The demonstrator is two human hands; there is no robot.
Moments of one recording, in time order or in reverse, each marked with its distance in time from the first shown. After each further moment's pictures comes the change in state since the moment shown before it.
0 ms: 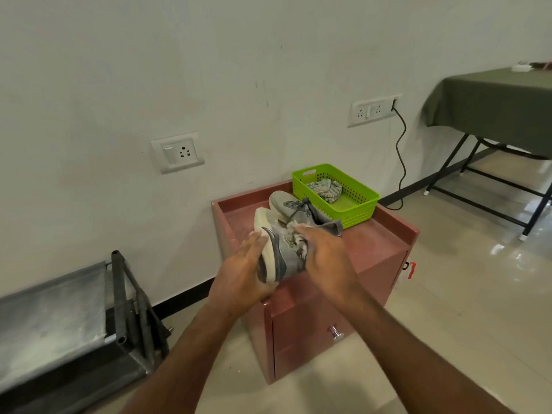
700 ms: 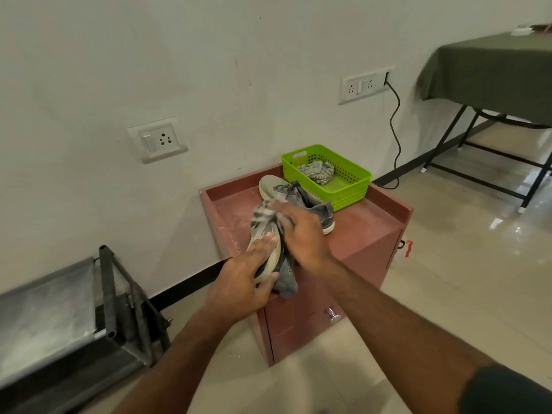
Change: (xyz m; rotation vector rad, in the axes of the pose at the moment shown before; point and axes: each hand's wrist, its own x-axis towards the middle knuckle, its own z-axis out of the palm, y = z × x) left_hand -0.012 -0.003 0.031 -0.176 0.015 0.214; right_hand 0.024 0.011 0.028 0.324 -0.019 0.145
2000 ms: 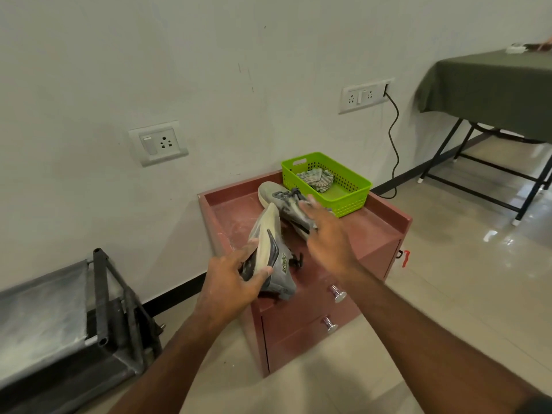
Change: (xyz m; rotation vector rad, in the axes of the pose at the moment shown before) left_hand 0.003 0.005 -0.009 -0.286 0.189 -0.349; right_hand -0.001 0.019 -0.040 -0.183 0.011 0.093
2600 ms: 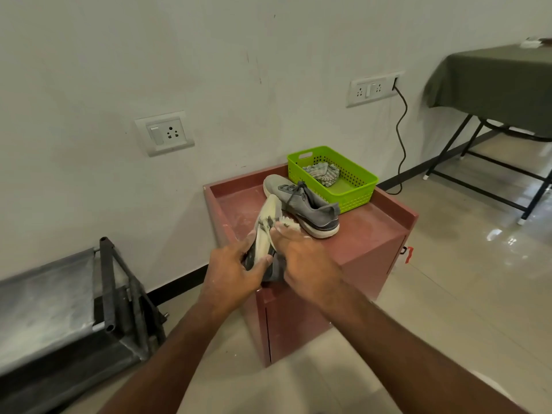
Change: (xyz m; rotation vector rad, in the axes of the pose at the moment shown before) left_hand 0.001 0.009 -0.006 0.110 0.024 0.026; right_hand -0.045 -0.039 0.024 -0.407 -0.311 -0.292
